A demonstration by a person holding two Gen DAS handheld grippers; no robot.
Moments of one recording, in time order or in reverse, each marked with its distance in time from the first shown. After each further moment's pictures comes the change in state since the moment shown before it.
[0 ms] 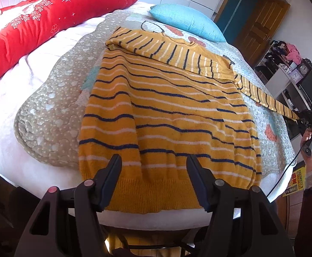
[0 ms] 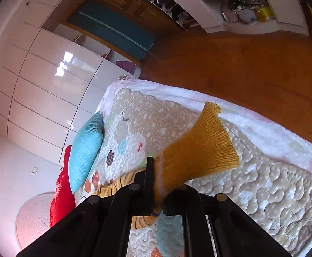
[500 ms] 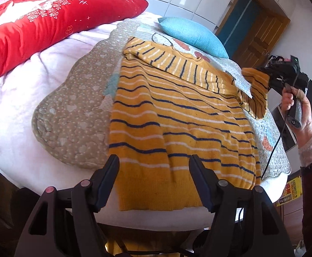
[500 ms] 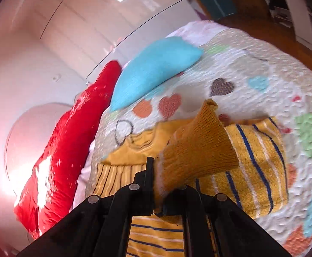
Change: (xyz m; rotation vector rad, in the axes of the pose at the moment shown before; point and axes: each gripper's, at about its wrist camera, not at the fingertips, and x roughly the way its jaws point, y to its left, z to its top) left arm -0.027 0.050 -0.007 -0.057 -0.091 -0.025; right arm 0.115 0.254 -0.185 -0.507 0.384 0.183
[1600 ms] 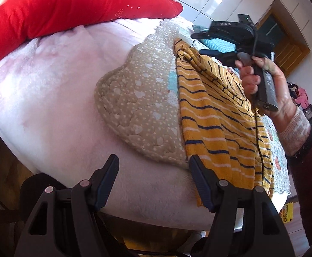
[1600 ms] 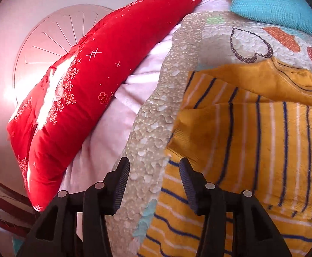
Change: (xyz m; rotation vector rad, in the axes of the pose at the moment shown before) left arm -0.003 0.098 -0.012 -0.187 -0.004 0.017; right arm 0.192 0.204 -0.131 -0.361 0.441 0.151
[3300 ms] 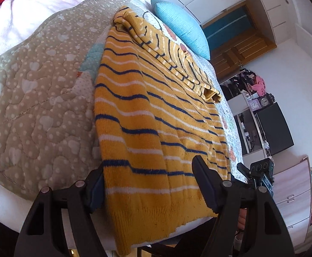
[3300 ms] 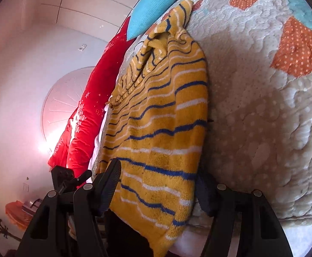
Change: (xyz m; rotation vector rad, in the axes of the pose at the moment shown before) left arm 0.069 -0.056 0.022 0.001 0.204 -0.400; right arm -0.214 -0.187 -0.305 0.415 -0.249 0.231
